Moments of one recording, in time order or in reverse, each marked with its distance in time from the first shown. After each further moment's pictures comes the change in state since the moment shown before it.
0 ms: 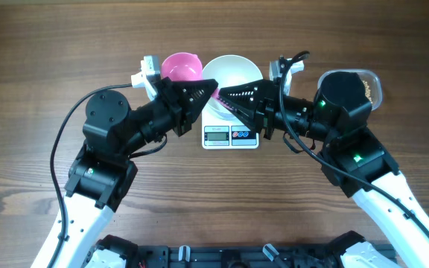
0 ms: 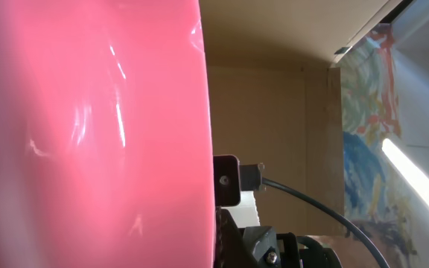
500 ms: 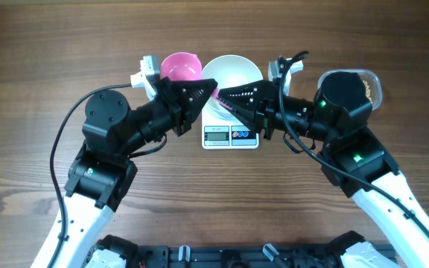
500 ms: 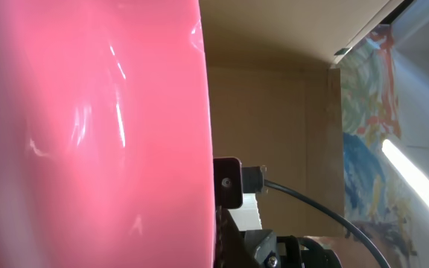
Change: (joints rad) left arm 0.003 0.000 0.000 0.000 0.000 0.000; right arm 0.000 0.000 0.000 0.007 -0.015 -0.002
